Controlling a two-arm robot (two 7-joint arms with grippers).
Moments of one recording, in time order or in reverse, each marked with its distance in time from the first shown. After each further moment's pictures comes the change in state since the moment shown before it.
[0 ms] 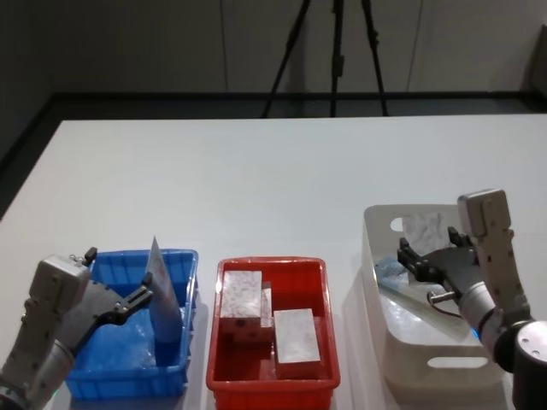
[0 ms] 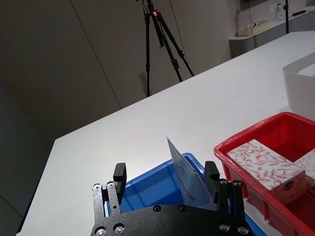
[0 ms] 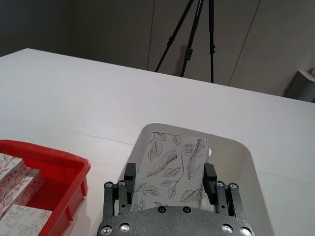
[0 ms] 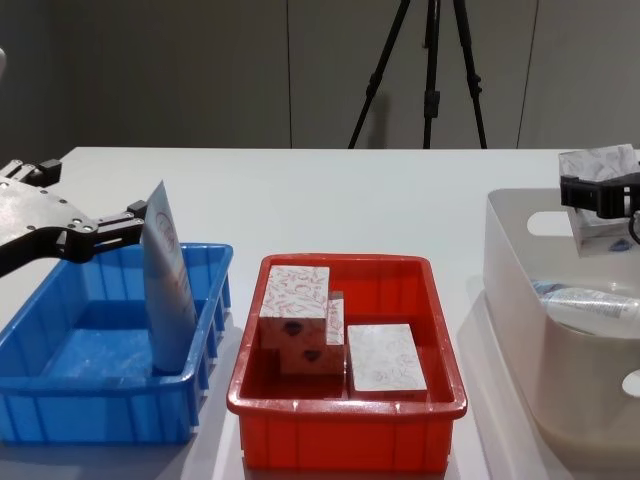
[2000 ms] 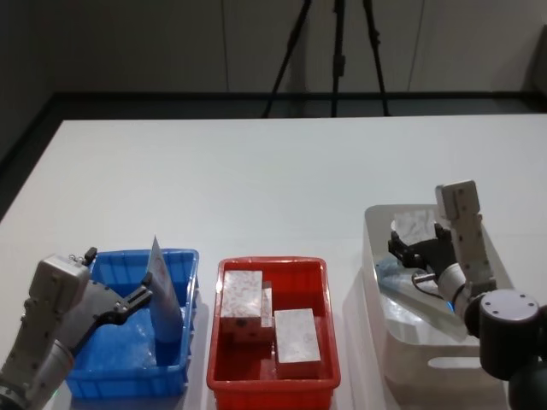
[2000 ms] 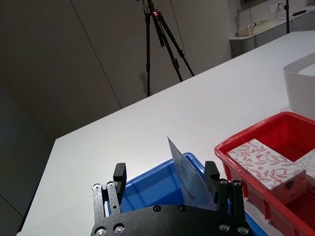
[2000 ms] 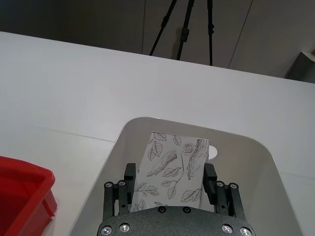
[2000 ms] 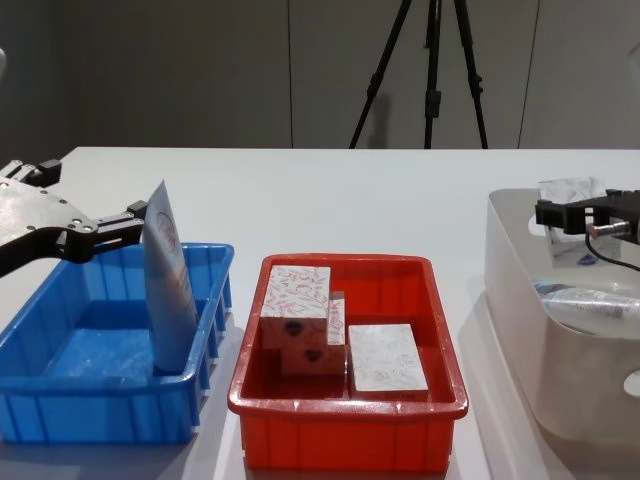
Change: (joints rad) left arm 0.000 0.000 0.000 0.000 0.000 0.000 0.000; right arm 0.294 -0.036 0.010 0.514 -0.007 -0.154 -0.014
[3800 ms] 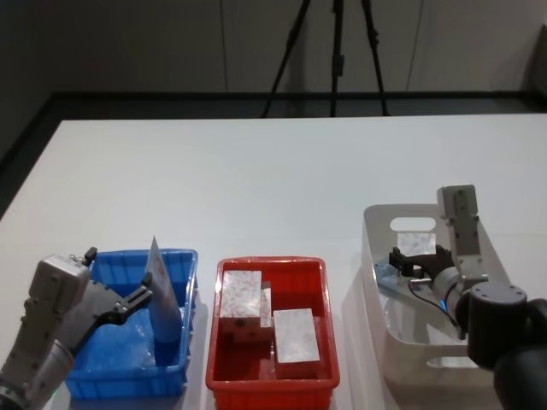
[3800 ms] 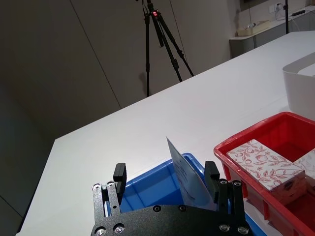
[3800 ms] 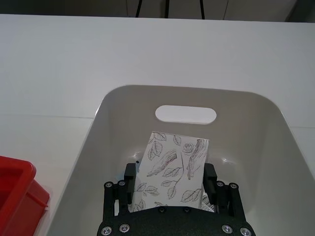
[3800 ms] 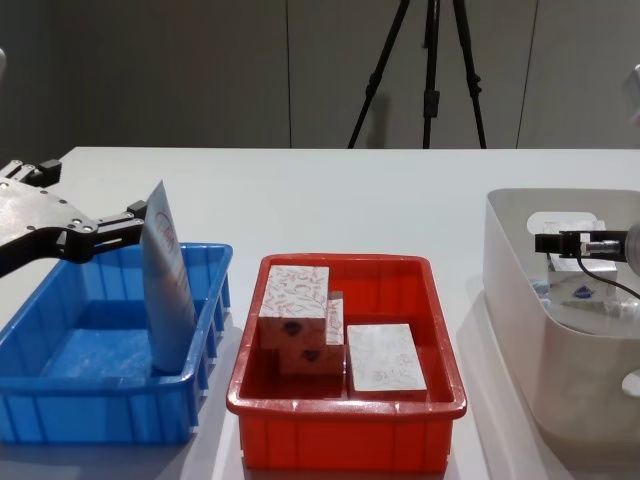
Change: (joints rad) left arm 0.000 0.000 0.000 0.000 0.000 0.000 0.000; right arm 0.080 -0.049 0.066 0.129 0.036 0.118 -0.044
